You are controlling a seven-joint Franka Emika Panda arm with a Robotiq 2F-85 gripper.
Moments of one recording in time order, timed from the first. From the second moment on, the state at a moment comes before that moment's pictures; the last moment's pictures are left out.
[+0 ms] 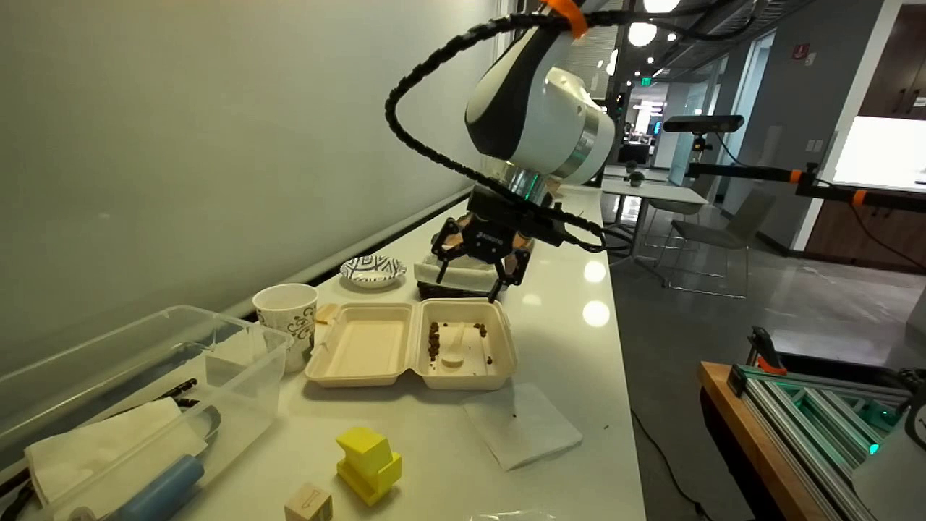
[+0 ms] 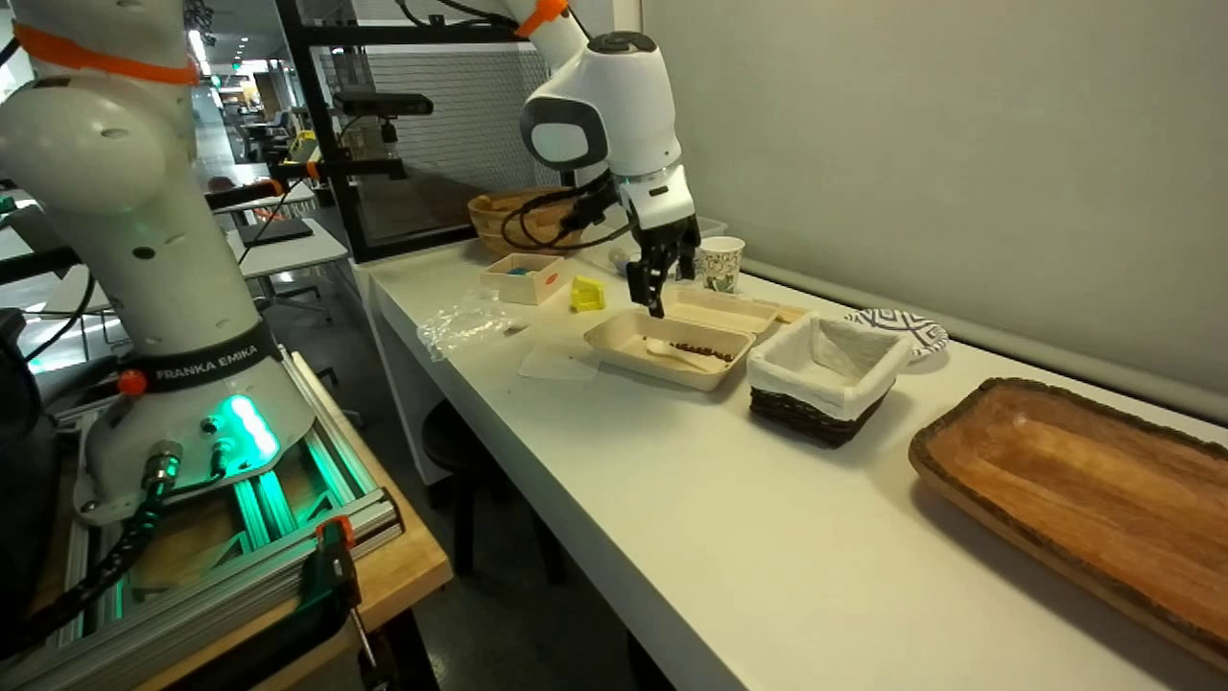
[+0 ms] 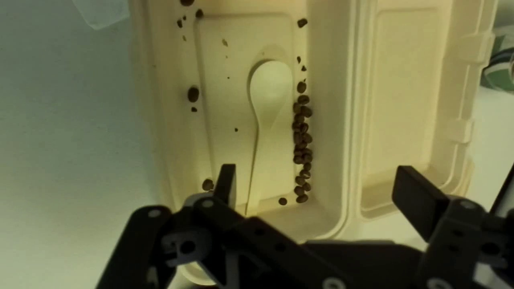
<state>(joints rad) -0.15 0.28 -0.22 -2.33 0.77 2.80 0.29</state>
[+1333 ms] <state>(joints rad) -0.20 0.44 -0.24 -2.17 0.58 2.62 0.44</state>
